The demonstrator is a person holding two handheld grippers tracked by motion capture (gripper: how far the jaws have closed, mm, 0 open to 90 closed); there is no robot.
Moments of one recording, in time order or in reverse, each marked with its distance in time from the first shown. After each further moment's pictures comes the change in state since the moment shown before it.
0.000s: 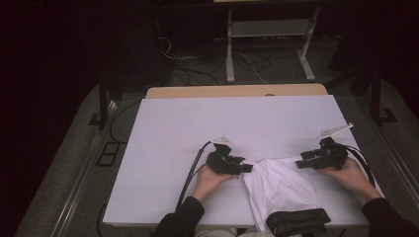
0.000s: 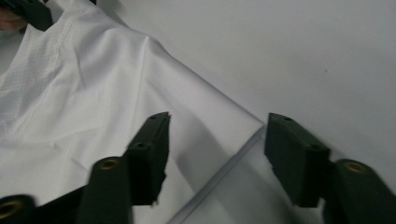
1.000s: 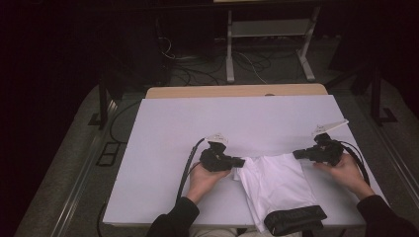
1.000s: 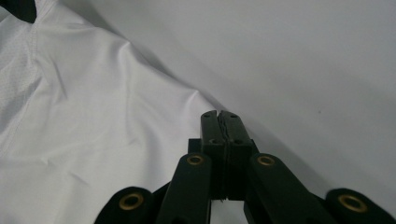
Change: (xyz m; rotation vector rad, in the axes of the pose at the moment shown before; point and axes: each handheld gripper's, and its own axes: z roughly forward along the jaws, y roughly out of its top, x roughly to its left) left arm -0.010 0.010 -0.032 -0.001 0.034 0.043; right arm 0.017 0.022 0.002 -0.018 -0.082 -0.035
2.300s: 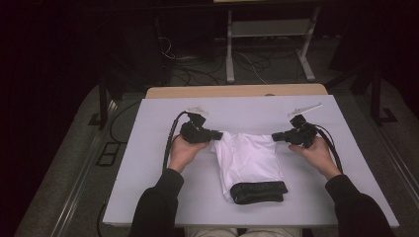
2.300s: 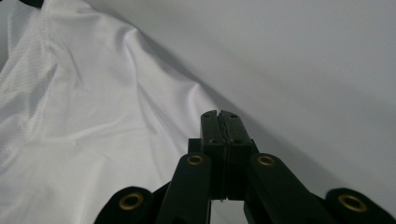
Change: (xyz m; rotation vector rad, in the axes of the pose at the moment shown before) left arm 0.064 0.049 -0.046 0.016 0.144 0.004; right arm 0.005 0.065 0.042 -0.054 -0.026 0.054
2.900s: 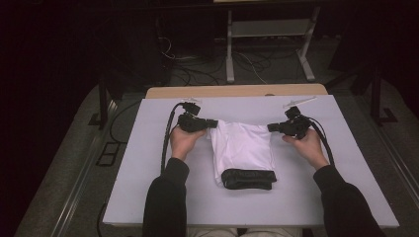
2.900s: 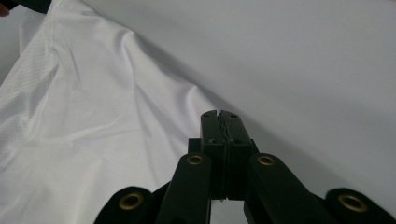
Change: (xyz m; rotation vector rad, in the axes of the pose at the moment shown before) left arm 0.038 0.012 0.004 -0.062 0.074 -0.109; right arm -0.011 0.022 0.017 -0.058 -0.044 0.035
